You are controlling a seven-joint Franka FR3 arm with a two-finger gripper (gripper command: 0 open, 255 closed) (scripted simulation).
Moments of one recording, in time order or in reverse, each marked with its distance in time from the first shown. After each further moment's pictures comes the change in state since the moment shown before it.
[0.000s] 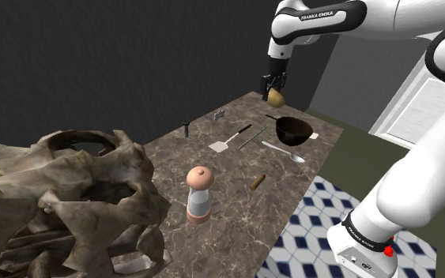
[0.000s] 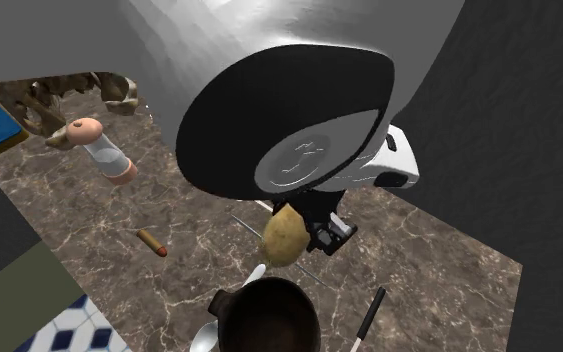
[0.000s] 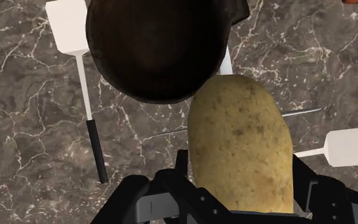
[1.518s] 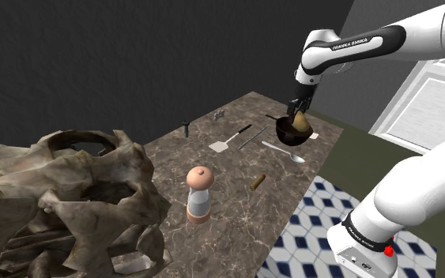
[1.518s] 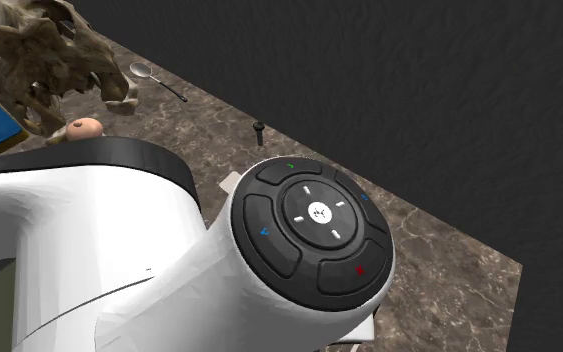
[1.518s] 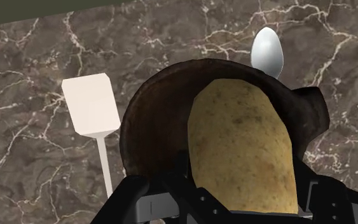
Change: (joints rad) arm -0.071 -0.270 -0.075 -0.465 -0.080 0.198 -0.108
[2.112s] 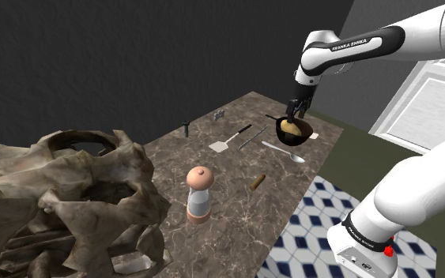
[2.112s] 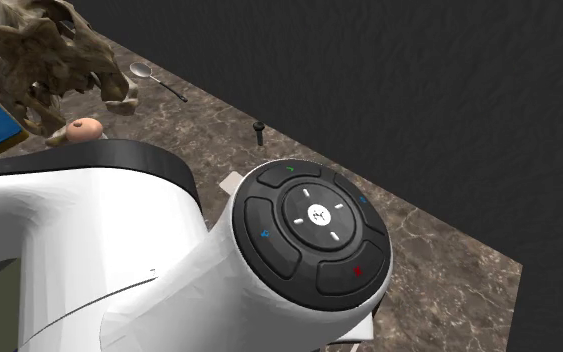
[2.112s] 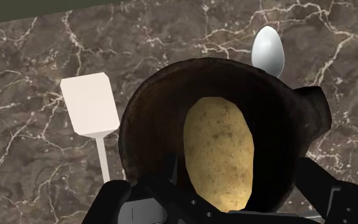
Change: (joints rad) arm 0.000 0.003 0.000 -0.004 0.001 0.008 0.000
